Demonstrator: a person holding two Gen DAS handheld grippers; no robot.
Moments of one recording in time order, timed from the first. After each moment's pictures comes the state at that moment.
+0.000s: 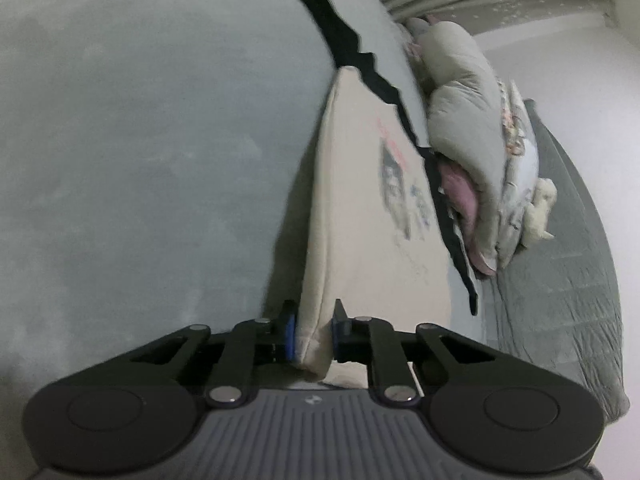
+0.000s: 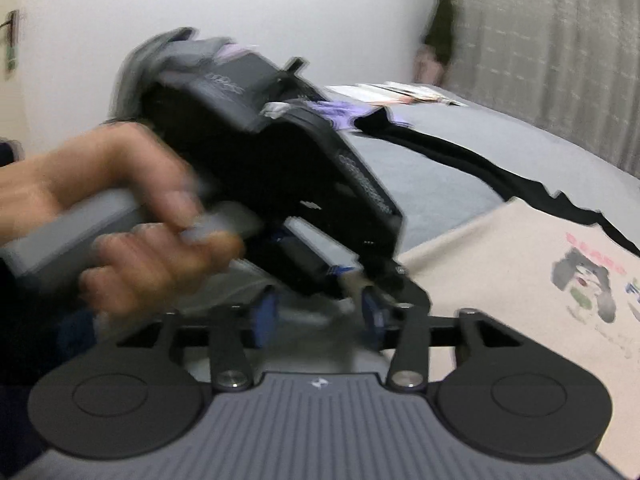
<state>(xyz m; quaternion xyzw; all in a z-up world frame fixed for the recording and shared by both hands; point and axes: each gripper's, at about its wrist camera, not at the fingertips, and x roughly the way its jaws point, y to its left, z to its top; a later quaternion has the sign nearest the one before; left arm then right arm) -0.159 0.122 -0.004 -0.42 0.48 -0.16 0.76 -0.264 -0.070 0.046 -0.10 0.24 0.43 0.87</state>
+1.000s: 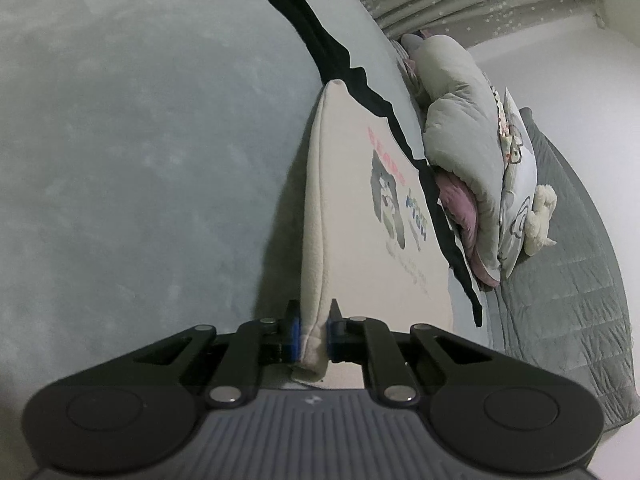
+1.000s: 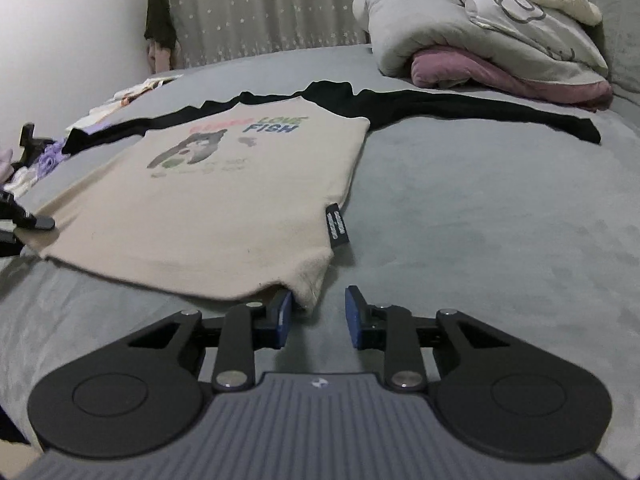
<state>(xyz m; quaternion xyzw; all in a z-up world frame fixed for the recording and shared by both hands) -0.170 0.116 0.010 -0.40 0.45 -0.15 0.78 -0.272 -0.354 0.010 0.07 0.33 0.07 0.94</state>
